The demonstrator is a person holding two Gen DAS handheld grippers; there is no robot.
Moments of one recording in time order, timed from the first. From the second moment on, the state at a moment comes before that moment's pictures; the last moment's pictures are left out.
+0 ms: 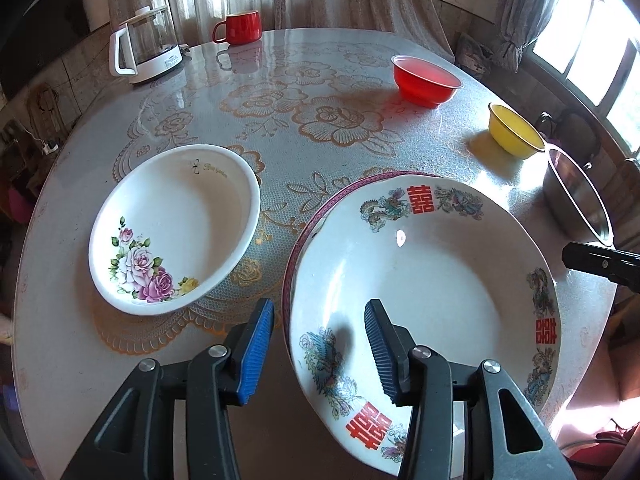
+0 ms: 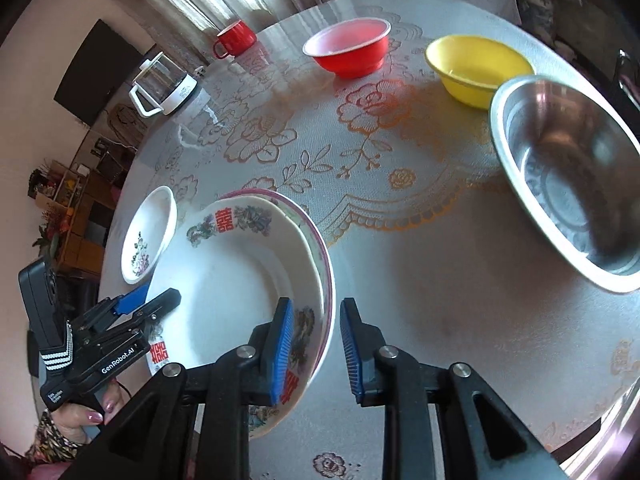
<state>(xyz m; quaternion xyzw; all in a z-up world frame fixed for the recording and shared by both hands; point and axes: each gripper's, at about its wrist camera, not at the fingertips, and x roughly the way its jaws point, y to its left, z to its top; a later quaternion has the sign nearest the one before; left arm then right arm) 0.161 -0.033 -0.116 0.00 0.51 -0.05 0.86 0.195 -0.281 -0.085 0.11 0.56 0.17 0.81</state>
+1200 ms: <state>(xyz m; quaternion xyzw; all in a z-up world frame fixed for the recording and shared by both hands) 0.152 -0.042 -0.106 0.02 0.50 -0.03 0.86 0.191 -0.268 -0.108 0.09 0.60 0.19 0.77</state>
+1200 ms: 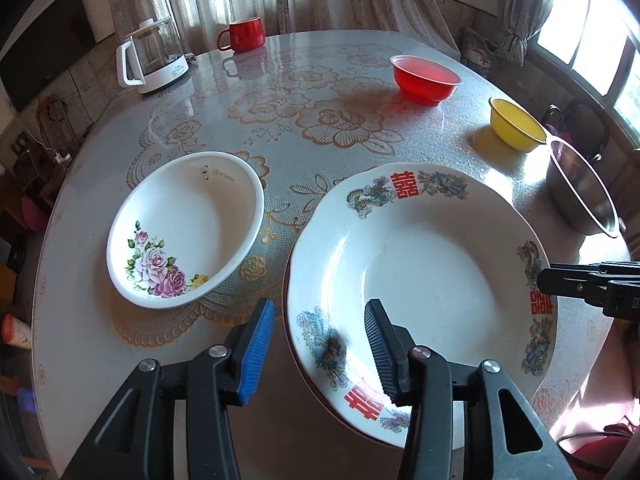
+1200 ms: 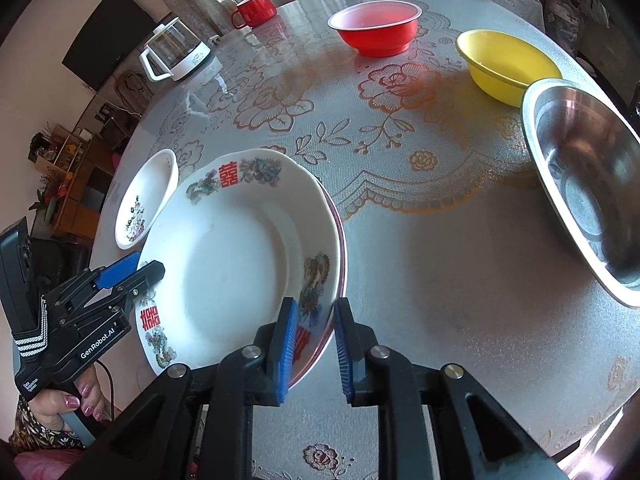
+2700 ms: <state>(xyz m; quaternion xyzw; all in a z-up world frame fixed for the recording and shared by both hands) 0.174 0.164 -0.106 -0.22 0.49 0.09 0.84 0.271 -0.078 -0.064 -0.01 0.58 0.26 0.77</state>
